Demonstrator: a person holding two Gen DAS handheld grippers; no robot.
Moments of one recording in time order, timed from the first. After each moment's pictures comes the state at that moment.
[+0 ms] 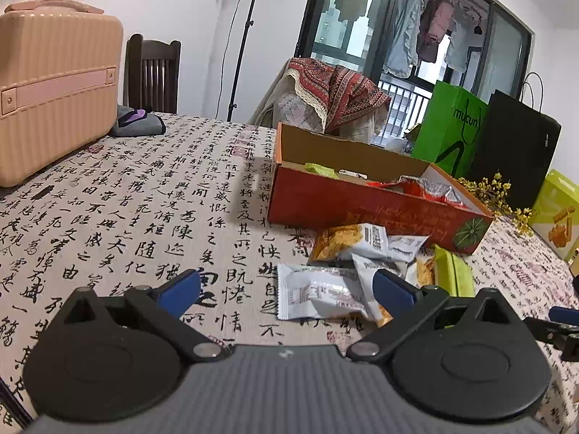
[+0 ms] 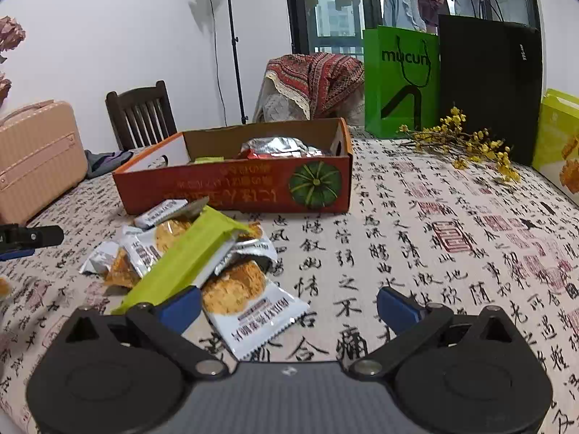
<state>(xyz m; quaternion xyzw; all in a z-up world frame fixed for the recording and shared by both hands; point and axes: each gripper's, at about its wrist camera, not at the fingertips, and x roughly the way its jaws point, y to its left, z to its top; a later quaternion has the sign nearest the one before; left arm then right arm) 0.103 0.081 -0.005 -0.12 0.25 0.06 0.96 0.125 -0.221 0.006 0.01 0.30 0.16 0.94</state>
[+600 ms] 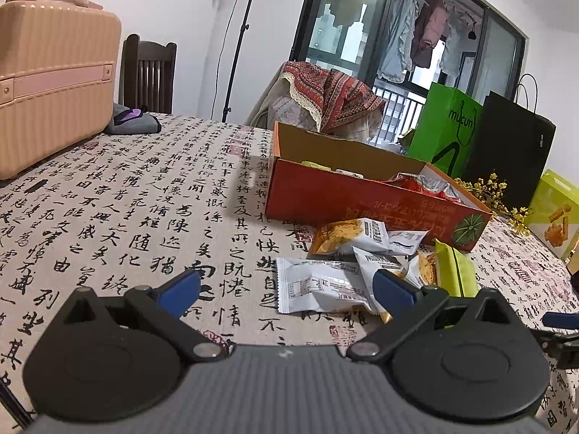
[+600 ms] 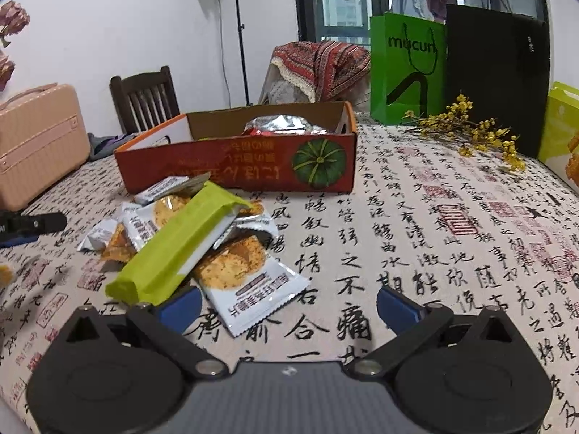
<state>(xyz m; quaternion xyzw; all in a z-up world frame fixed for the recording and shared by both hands) 0.102 0.084 -0.017 -0.12 0.24 0.05 0.96 0.128 -0.217 -0.009 0.00 0.32 0.18 0.93</state>
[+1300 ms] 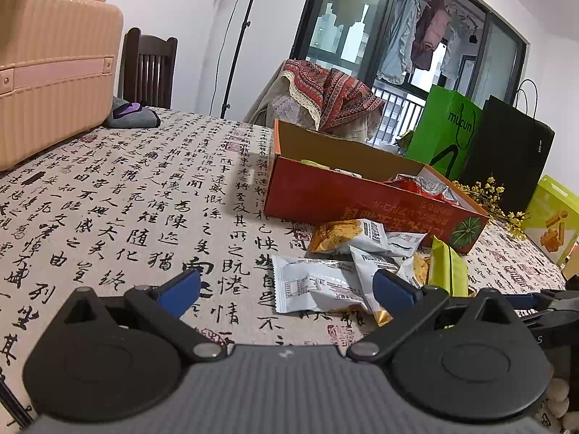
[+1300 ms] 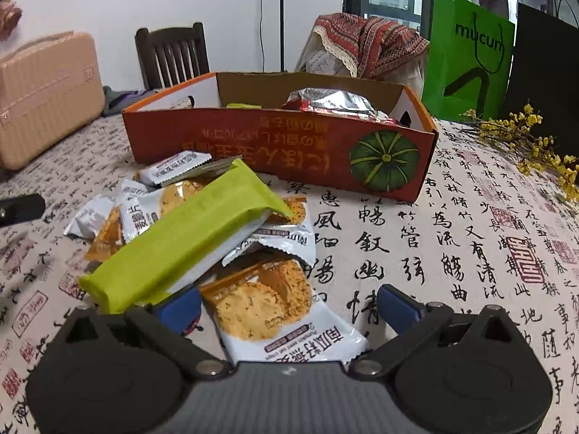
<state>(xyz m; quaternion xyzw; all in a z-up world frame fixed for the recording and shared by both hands) 0.102 0.086 -0.018 -0.14 0.24 0.04 0.96 0.184 -0.166 -0.020 -0.07 0.36 0.22 0.91</state>
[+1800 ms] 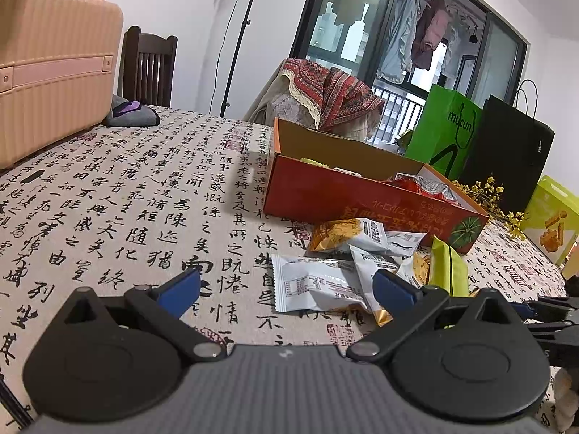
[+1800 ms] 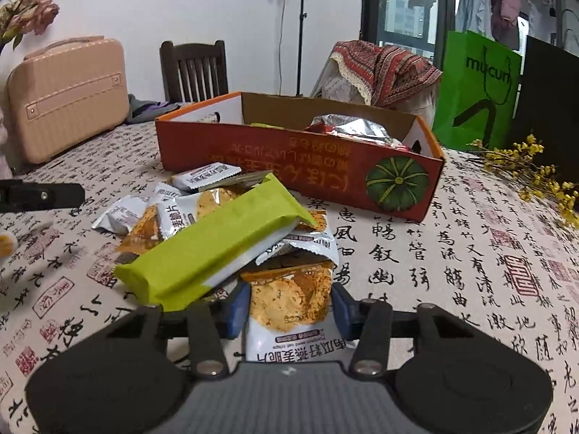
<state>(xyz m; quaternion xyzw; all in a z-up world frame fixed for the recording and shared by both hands) 0.104 0.086 -0.019 -0.14 0.24 0.04 0.96 0.150 -0.170 -0.010 -0.07 0.31 0.24 0.92</state>
